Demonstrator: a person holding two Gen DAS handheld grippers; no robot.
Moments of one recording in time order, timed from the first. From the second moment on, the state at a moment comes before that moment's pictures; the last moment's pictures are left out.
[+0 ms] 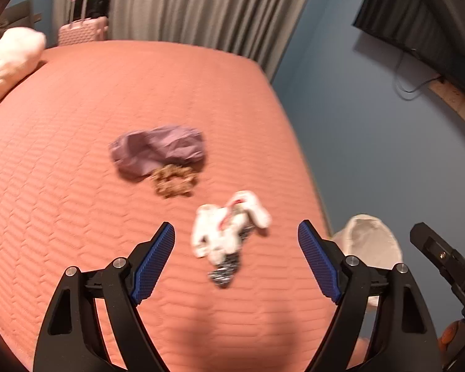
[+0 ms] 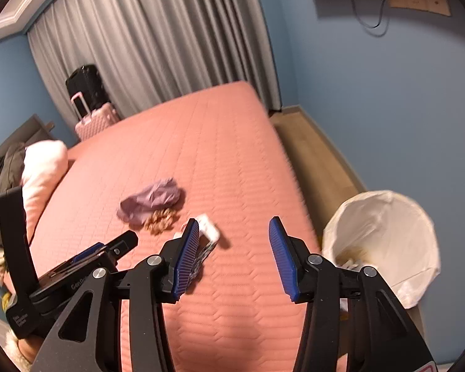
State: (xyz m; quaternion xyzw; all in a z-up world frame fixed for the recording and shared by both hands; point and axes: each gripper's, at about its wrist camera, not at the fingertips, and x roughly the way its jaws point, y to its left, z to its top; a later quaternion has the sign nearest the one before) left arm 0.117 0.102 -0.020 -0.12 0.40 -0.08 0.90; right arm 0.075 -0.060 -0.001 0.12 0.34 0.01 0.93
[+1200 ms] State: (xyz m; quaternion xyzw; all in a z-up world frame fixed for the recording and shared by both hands) left arm 0.176 0.154 -0.114 -0.16 0.50 -0.05 0.85; right arm 0.171 0.028 -0.166 0.10 0.49 0.05 0.86
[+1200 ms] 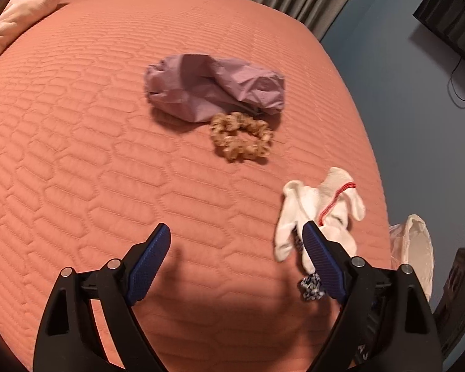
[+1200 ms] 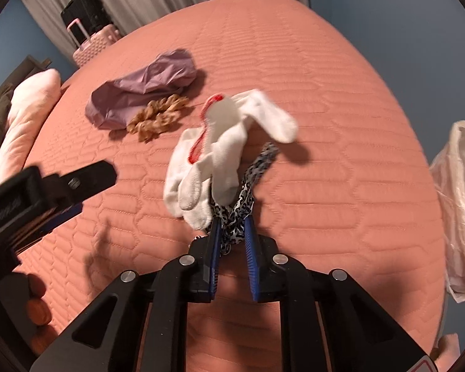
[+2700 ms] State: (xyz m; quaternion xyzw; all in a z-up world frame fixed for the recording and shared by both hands) left arm 0.123 -0.016 0.055 -0.06 0.35 -0.23 0.91; right arm 0.066 -0.130 0.034 0.17 0.27 -0.02 0.95
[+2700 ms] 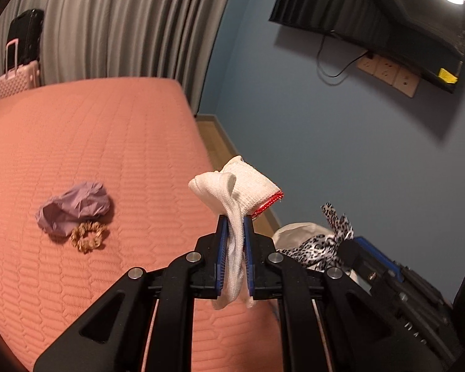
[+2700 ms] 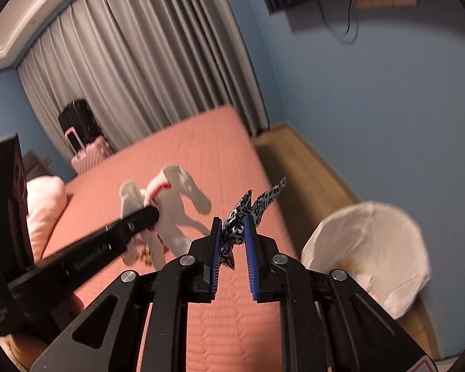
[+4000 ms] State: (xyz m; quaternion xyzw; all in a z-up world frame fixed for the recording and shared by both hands) left arm 0.108 -0.177 0.052 0.01 0.36 -0.35 0.87; right arm -0.013 -0.286 0.054 0.20 0.21 -0.15 0.95
